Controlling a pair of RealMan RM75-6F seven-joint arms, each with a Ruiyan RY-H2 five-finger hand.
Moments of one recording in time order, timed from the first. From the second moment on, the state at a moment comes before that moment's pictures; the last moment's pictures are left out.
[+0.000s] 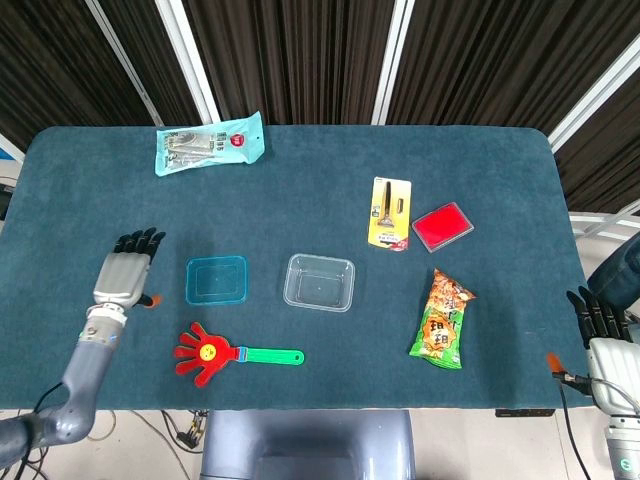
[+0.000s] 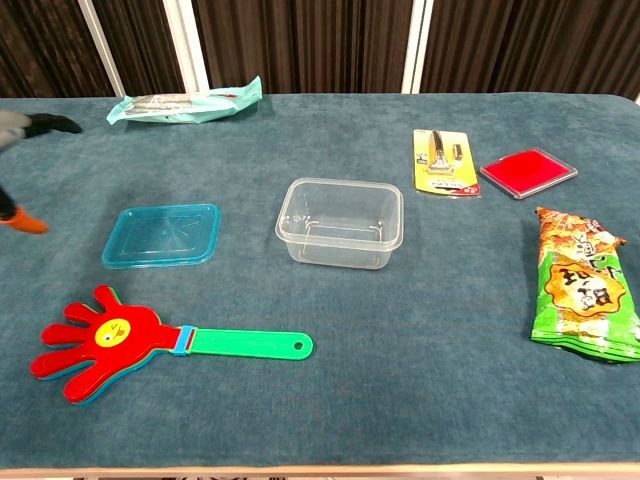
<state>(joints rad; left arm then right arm) -0.56 -1.41 -0.20 -1.51 0.93 1.01 0.54 0.03 -1.08 0.07 -1.69 -1.46 1.50 0.02</state>
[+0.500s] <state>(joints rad) -0.68 -1.48 -0.21 -1.52 0.75 0.94 0.64 0.03 -1.08 0.08 -1.69 -1.44 1.49 0.02</state>
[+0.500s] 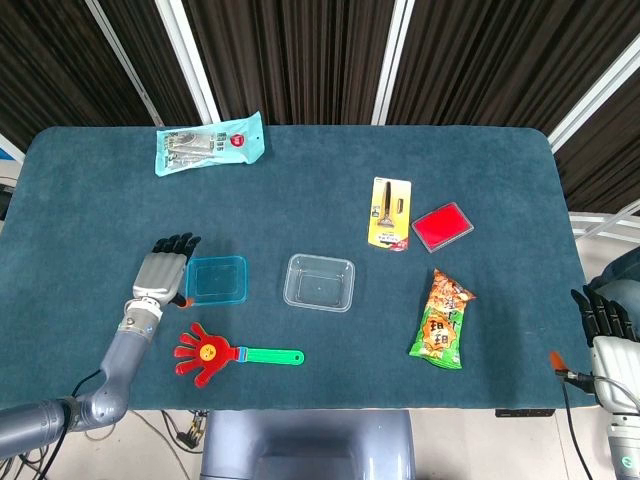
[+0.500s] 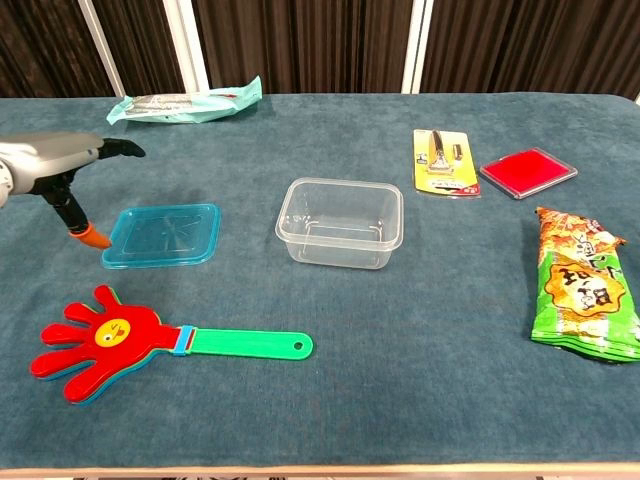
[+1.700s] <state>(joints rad) -0.83 -1.57 -0.13 -1.44 0.58 0.93 0.72 0.03 -1.08 0.09 -1.69 -1.41 1.48 0.02</state>
